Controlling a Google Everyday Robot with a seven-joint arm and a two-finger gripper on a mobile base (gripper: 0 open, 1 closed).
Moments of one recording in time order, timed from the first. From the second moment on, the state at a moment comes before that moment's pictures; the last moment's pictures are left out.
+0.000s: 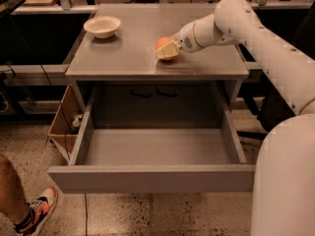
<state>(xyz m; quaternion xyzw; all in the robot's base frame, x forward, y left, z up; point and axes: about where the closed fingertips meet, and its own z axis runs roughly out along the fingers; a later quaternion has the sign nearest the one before) 0.797 -0.040 0.865 -0.42 0.77 0.19 0.44</state>
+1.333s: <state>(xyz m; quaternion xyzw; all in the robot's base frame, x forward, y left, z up) 0.674 -0.106 0.904 -0.61 0.58 0.26 0.47</state>
